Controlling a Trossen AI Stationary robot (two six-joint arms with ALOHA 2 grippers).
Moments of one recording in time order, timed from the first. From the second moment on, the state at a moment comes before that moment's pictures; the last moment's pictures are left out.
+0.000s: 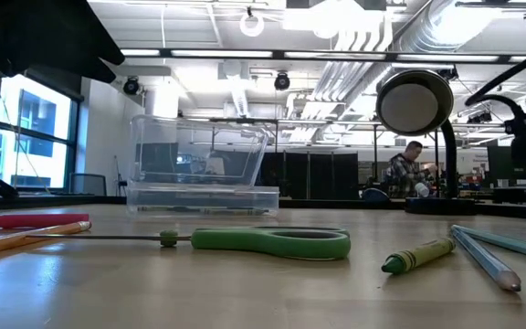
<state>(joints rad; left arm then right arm) -0.77 1.37 0.86 -0.58 -0.93 -1.36 0.64 1.50 0.66 -0.91 0.07 2.00</state>
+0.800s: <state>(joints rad) -0.77 1.37 0.86 -0.57 -0.95 -1.36 0.56 1.50 0.61 -0.83 0.38 1.77</state>
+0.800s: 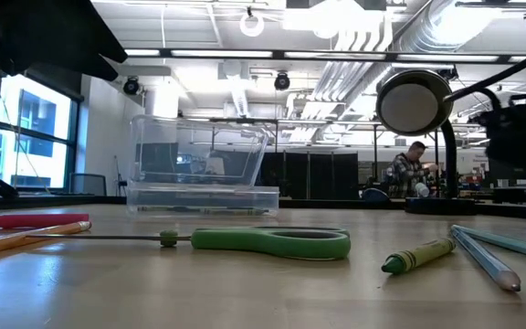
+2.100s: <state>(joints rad) -0.77 1.37 0.86 -0.52 -0.93 -1.36 0.39 1.43 0.65 -0.82 0.49 1.52</state>
